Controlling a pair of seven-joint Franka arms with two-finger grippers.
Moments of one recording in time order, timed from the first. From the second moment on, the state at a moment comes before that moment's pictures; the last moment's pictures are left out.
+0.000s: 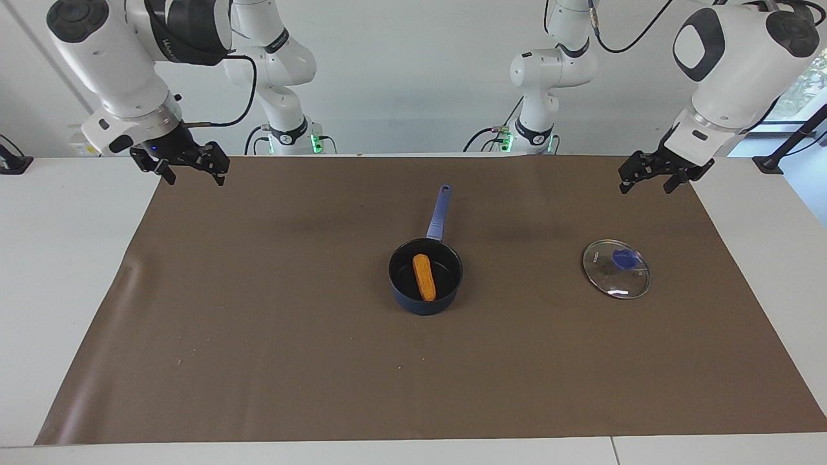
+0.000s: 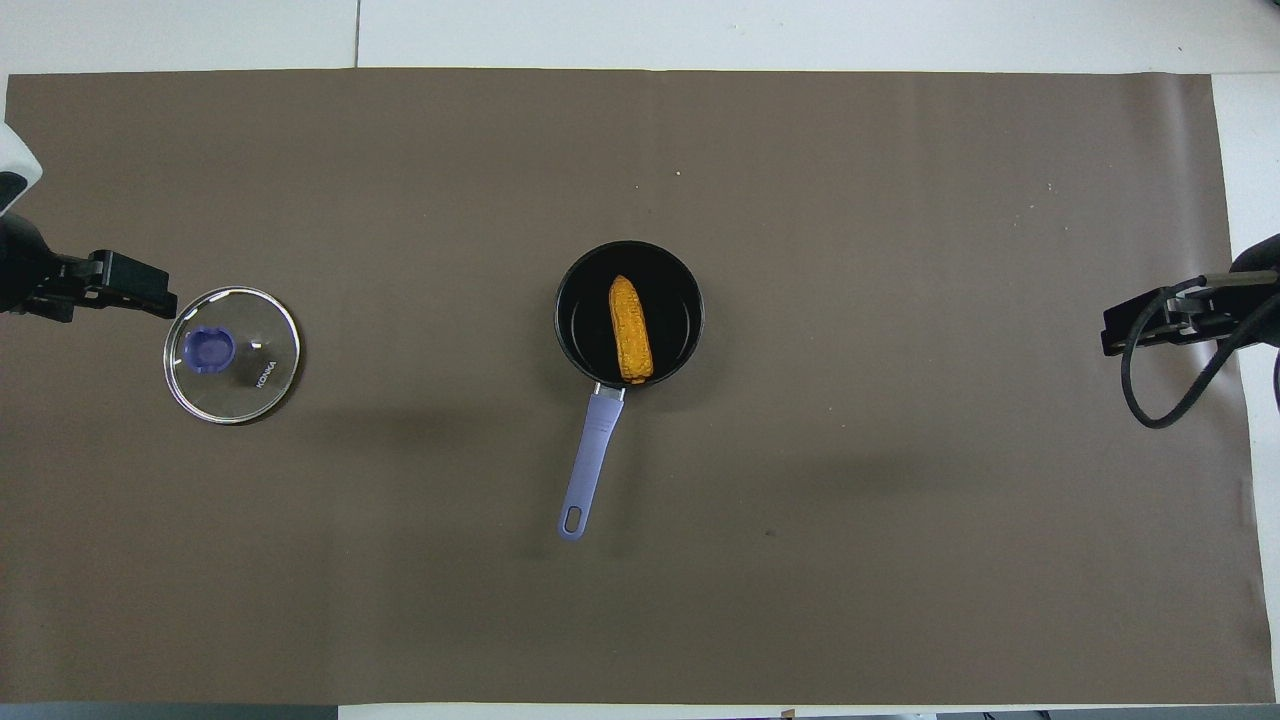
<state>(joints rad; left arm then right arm) 0.02 -0.06 -0.04 -1.73 -0.02 1.57 0.05 0.03 -0.04 -0.10 -1.71 -0.04 1.56 -0.02</state>
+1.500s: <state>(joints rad) -0.03 -0.08 -0.03 -1.72 -0.01 1.53 0.05 0.02 -0.02 -0.12 -1.68 -0.04 1.56 -0.04</state>
